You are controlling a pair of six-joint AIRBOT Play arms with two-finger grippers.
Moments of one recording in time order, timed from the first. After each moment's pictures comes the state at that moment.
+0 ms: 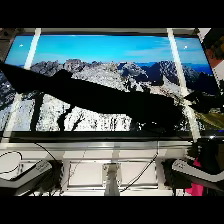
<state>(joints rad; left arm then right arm) 0.85 -1.15 1.03 -0.10 -1.27 -0.99 -0.65 -1.32 0.99 -0.97 1.14 1.36</state>
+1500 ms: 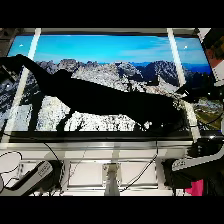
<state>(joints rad) 0.61 -1.09 1.03 0.03 -1.25 -0.99 -0.53 -1.69 1.29 -1.02 1.10 1.34</state>
